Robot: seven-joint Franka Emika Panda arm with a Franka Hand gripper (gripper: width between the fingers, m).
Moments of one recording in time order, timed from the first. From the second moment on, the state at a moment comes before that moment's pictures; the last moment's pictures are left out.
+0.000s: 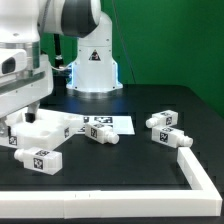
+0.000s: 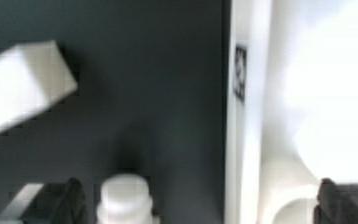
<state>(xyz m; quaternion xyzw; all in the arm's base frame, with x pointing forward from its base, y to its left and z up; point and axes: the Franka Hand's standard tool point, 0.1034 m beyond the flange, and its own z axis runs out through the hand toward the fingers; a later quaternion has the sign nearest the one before) 0.466 -0.169 0.049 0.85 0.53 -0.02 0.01</state>
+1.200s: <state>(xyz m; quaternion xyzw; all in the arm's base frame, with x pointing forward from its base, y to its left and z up) 0.423 -0.188 0.008 0.84 0.54 -0.02 0.02</state>
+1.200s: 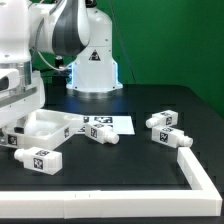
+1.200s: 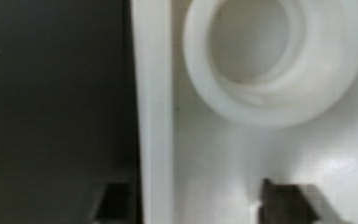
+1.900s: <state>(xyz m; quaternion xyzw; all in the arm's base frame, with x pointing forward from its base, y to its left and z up) 0.436 -0.165 0.060 0.90 0.43 -0.03 0.00</state>
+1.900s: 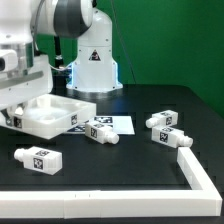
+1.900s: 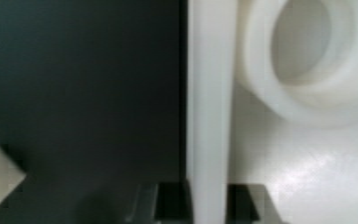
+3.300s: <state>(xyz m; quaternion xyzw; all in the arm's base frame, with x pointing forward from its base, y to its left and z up) 0.600 -0.055 0.039 0.98 0.19 -0.02 0.04</state>
